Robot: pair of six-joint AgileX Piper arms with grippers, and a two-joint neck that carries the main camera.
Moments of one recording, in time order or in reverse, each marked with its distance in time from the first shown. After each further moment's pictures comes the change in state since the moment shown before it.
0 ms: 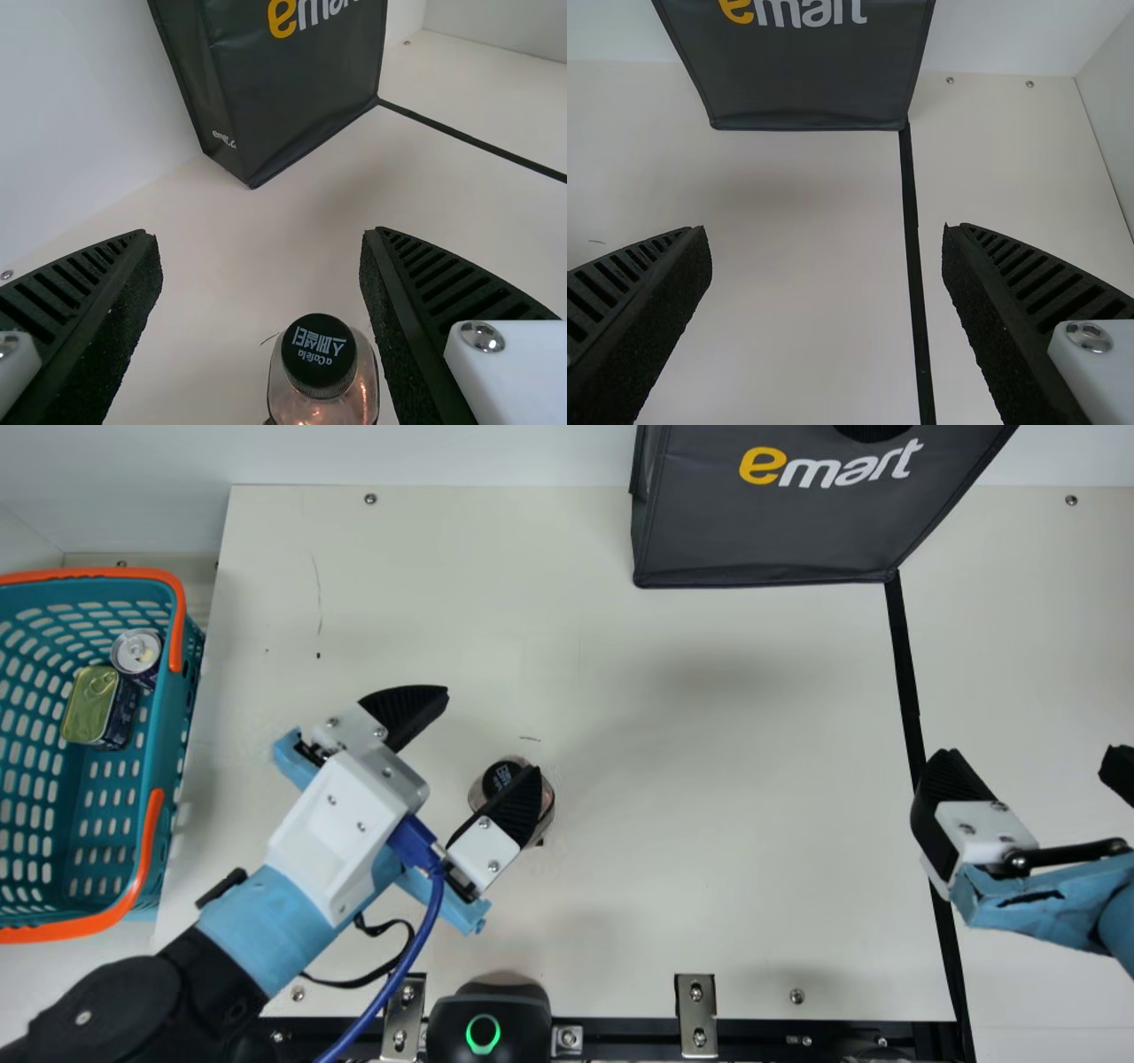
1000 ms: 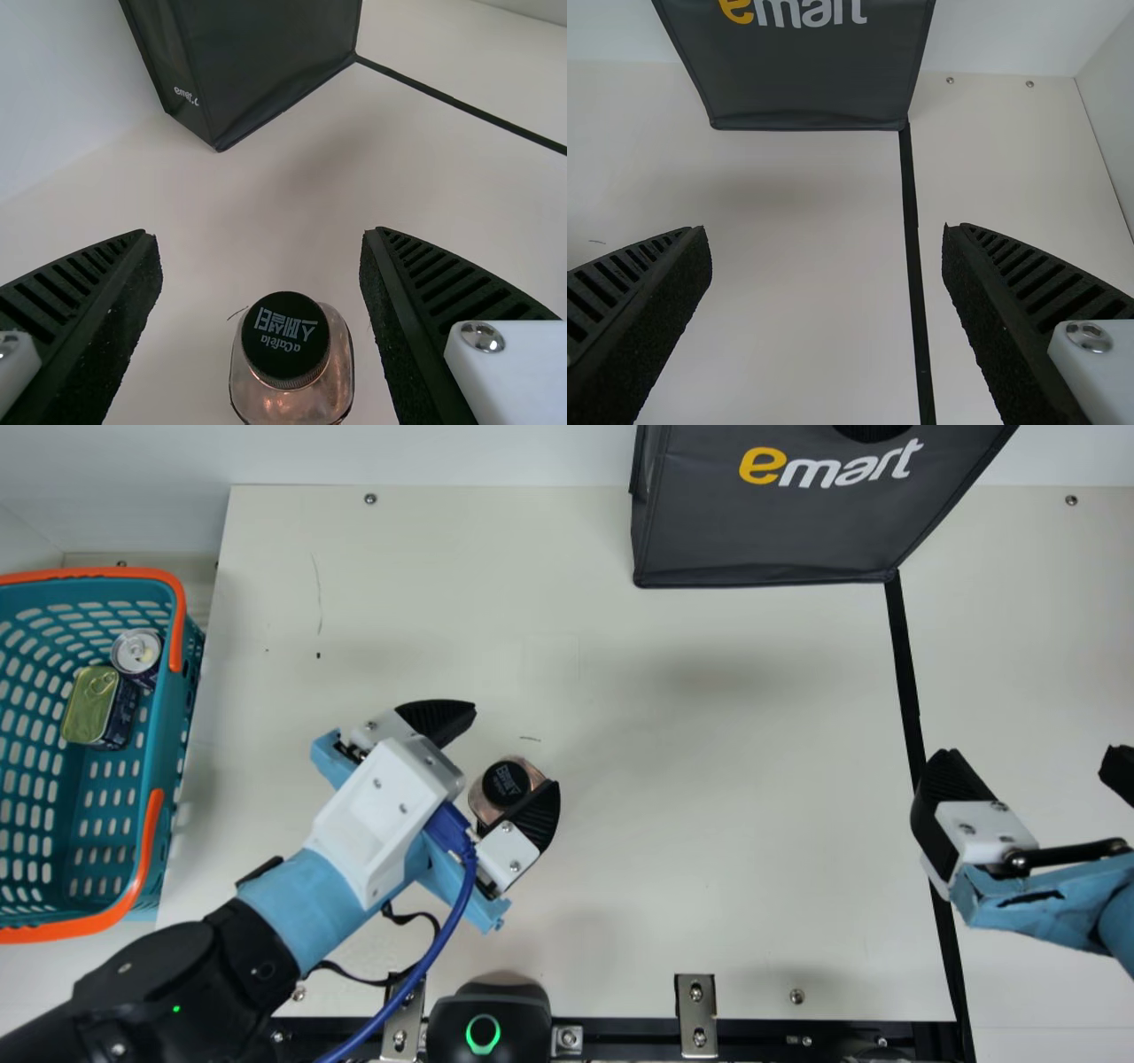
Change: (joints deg) left arm 3.1 4.9 0.3 -12.4 -5.3 10.2; right arm 0.0 0.0 0.0 0.0 0.0 0.0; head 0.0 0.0
